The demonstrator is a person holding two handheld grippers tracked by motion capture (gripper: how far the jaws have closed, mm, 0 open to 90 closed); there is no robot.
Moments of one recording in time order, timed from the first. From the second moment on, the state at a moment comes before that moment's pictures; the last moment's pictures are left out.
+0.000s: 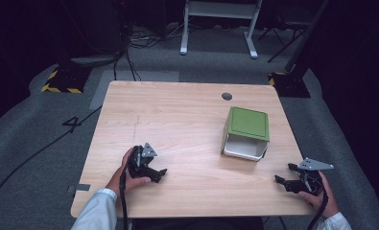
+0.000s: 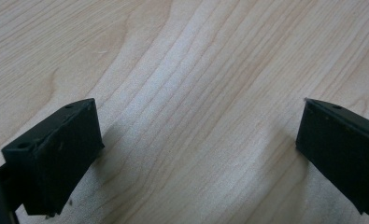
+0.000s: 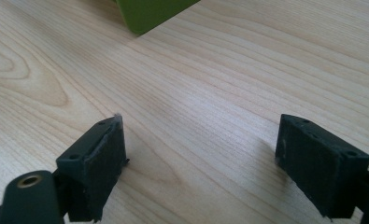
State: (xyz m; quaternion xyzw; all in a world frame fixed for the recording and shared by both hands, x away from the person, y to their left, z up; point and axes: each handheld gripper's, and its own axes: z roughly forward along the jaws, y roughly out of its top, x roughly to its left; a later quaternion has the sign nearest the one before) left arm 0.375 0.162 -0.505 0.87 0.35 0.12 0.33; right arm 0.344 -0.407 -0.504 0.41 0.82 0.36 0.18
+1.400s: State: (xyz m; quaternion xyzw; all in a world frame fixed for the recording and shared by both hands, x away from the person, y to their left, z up) left arm 0.376 0.162 -0.505 0.87 0.35 0.12 0.33; right arm 0.344 -0.406 -0.504 0.41 0.82 0.36 0.19
